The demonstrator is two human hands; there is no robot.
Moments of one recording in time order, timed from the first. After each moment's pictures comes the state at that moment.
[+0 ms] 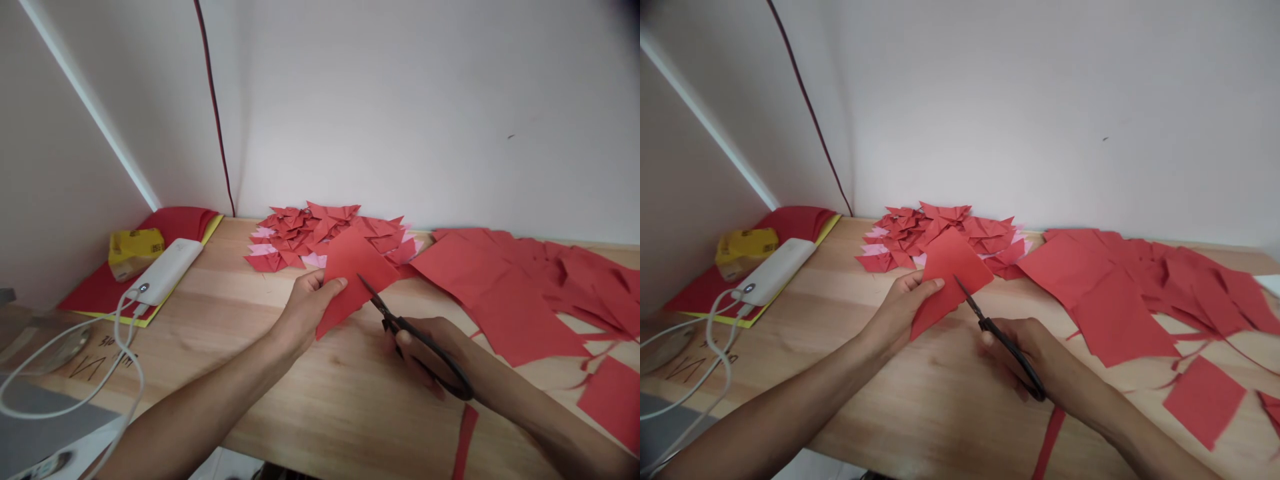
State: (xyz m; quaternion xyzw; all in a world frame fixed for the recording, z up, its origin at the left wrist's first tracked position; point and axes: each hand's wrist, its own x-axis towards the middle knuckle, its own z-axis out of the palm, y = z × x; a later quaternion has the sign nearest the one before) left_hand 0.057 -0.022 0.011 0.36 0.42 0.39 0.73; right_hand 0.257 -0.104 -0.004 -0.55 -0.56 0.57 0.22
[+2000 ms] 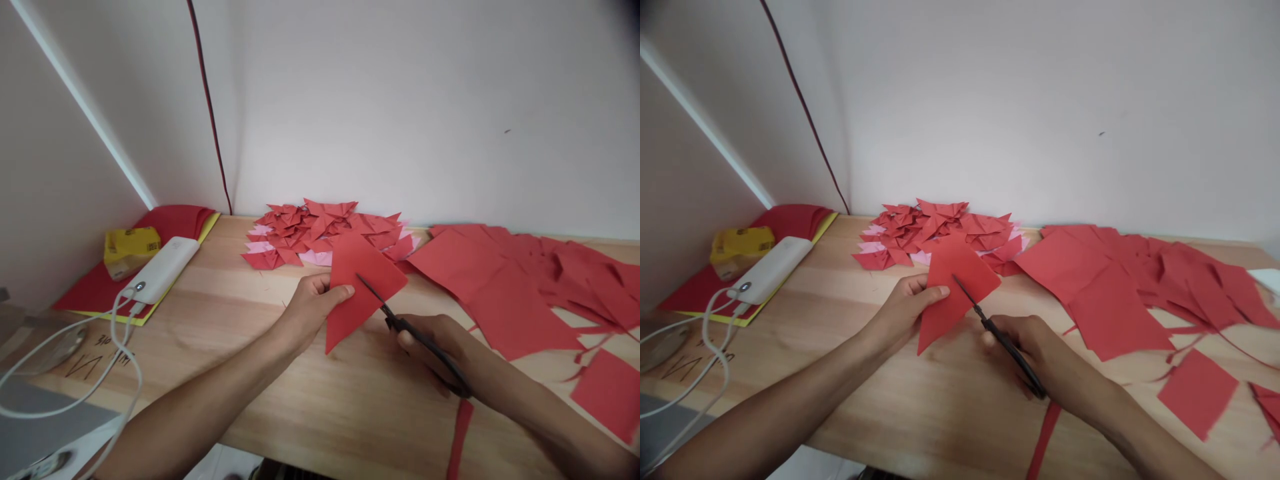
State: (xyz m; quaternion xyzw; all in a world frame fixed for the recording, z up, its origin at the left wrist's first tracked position) left_hand 0.055 -0.026 0.008 0.41 0.38 0.35 0.75; right_hand 0.255 -0.108 0.010 -0.57 -0.59 0.54 0.19
